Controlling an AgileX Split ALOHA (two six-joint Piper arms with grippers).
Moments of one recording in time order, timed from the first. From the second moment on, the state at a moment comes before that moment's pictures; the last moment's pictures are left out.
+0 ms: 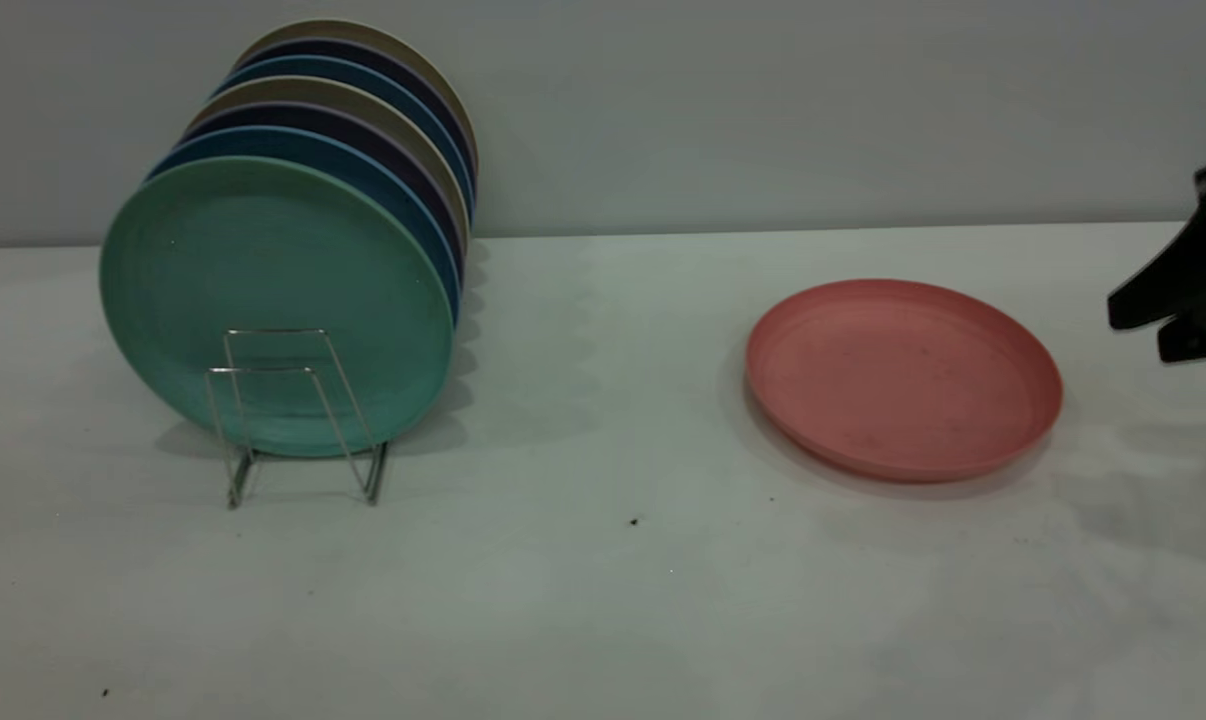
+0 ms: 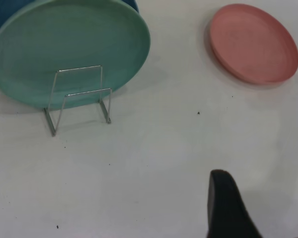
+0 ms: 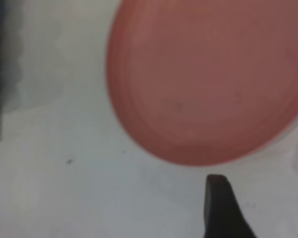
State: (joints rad) left arm 0.00 0.72 -0.55 -0.66 0.63 0.50; right arm -0.26 2.01 -0.98 1.28 0.67 -1.21
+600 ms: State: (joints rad) left arm 0.00 0.72 -0.55 -0.66 0.66 0.48; right arm -0.27 2.27 -1.19 1.33 0.59 -1.21
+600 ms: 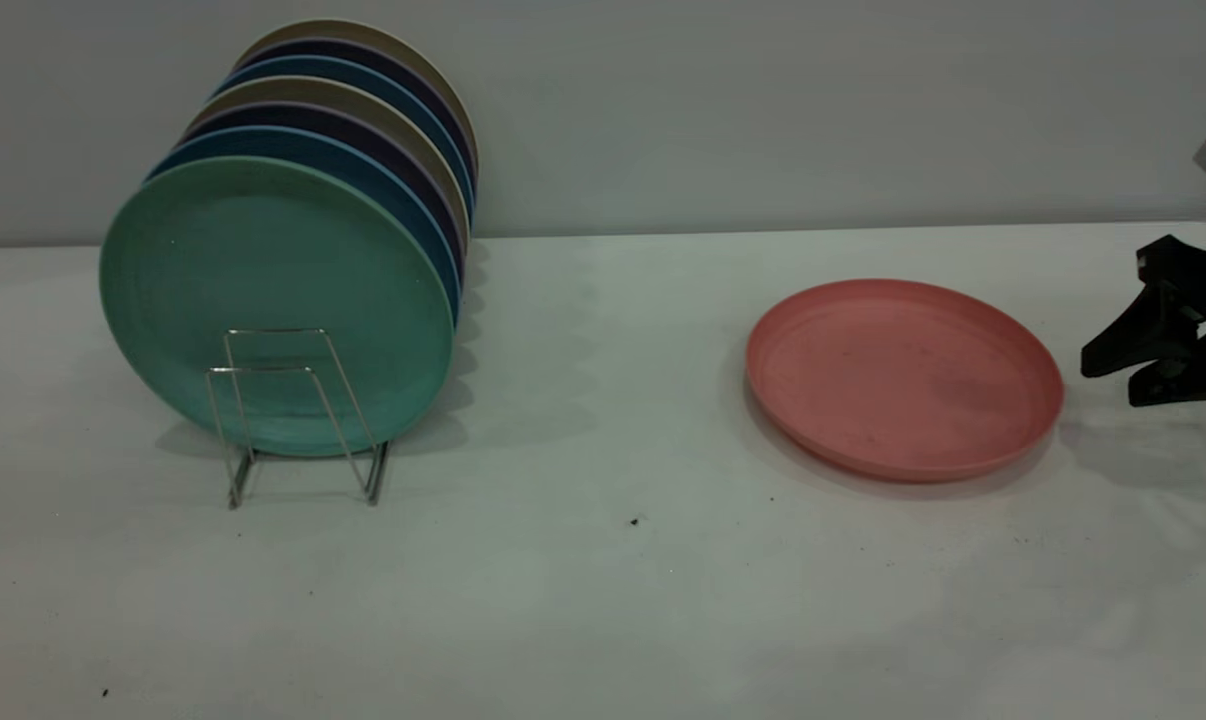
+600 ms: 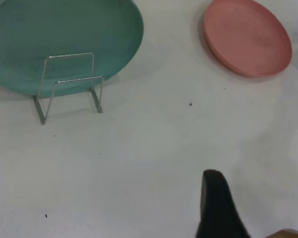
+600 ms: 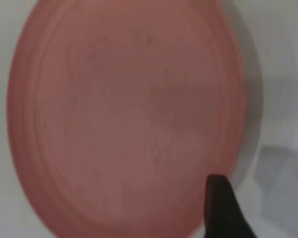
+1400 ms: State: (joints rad) left arm 0.00 0.72 -0.55 -0.66 0.66 0.48; right arm -0.18 2.34 -1.23 1.51 0.46 -1.34
